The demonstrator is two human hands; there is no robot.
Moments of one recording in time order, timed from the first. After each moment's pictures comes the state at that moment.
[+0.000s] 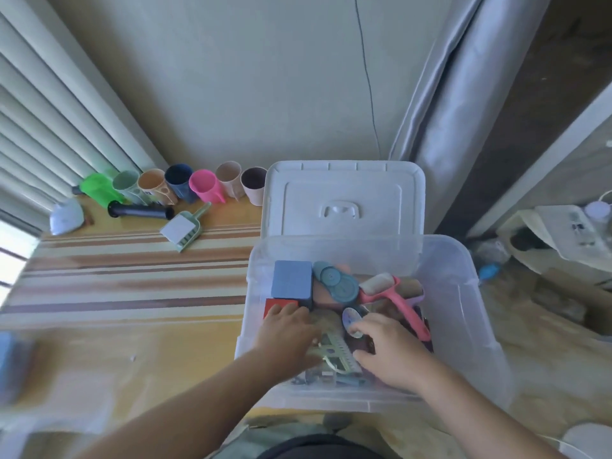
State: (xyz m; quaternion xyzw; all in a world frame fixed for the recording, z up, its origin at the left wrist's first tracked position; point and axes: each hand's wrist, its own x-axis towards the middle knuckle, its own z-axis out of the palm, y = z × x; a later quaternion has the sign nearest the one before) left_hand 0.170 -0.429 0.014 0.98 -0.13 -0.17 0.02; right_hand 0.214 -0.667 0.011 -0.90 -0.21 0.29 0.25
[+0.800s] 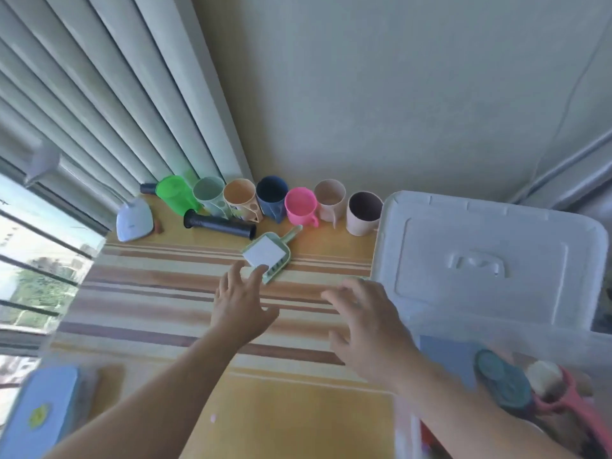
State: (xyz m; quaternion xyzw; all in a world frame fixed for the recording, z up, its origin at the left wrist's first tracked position) left_hand 0.243 -0.062 -0.037 0.96 0.23 -0.10 0.13; right_hand 0.296 -0.326 0.017 -0.91 -0.34 0.13 0.22
